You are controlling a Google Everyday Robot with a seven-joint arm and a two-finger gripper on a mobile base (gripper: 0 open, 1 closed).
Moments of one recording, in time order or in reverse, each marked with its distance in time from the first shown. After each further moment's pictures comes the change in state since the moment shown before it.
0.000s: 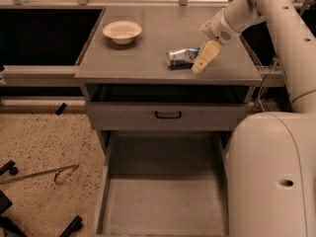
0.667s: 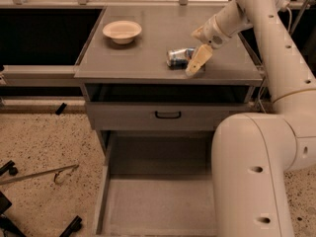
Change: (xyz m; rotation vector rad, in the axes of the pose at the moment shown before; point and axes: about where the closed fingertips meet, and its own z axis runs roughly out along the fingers) arm -0.004 -0.002 0.035 -0.058 -0.035 -0.003
